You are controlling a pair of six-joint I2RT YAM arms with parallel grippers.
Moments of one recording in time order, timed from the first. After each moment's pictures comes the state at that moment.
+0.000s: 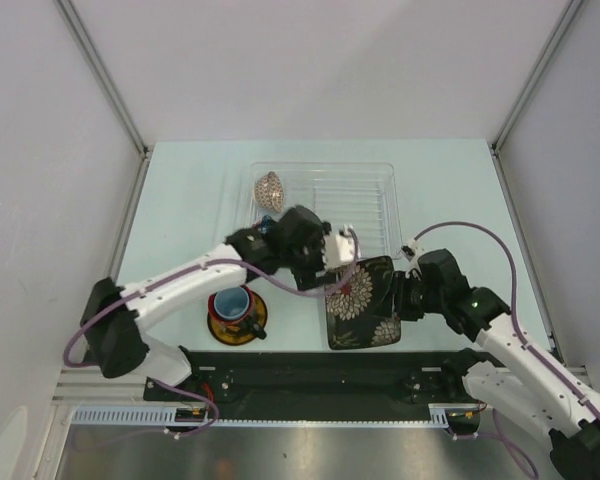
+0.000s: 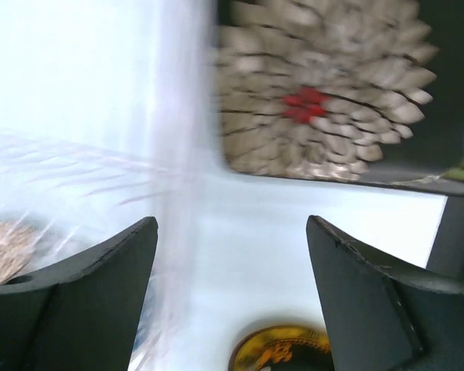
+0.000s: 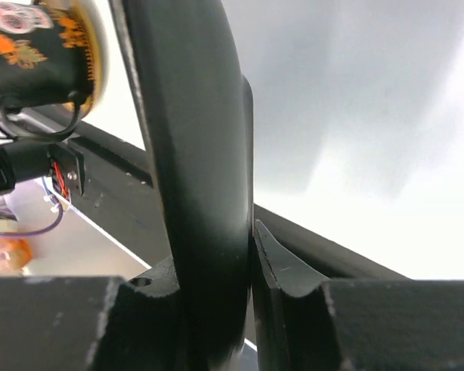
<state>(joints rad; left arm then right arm) -0.97 1.49 1.15 -0.54 0.09 0.54 0.54 0.75 0.55 -0.62 -0.34 0.66</state>
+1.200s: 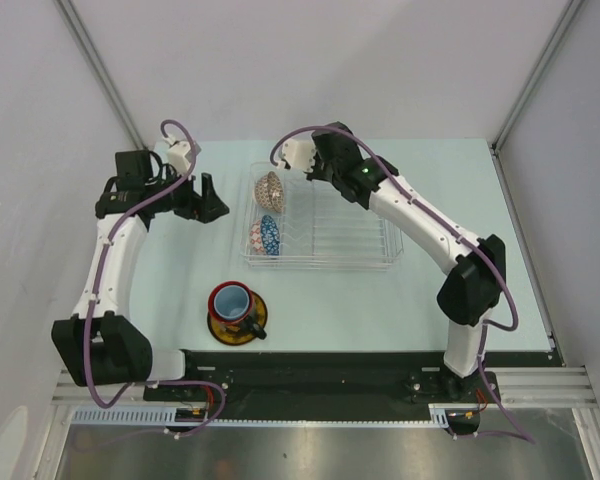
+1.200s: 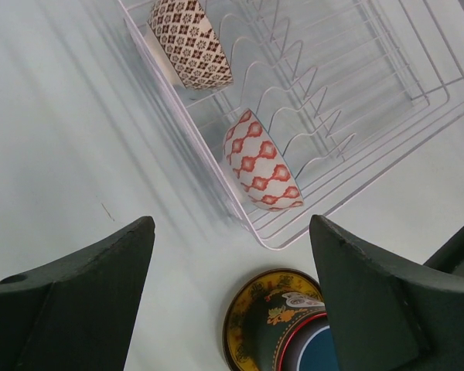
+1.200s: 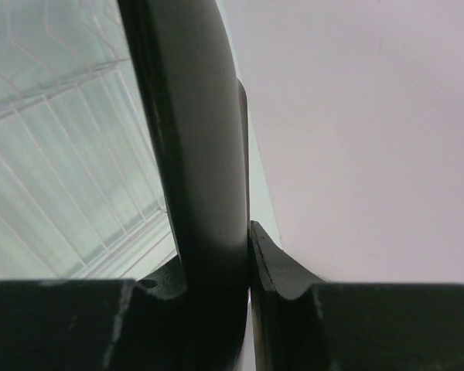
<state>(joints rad) 0.09 1.34 1.31 -0.72 0.68 0.21 0.70 1.85 1.86 -0.58 0.35 -0.93</state>
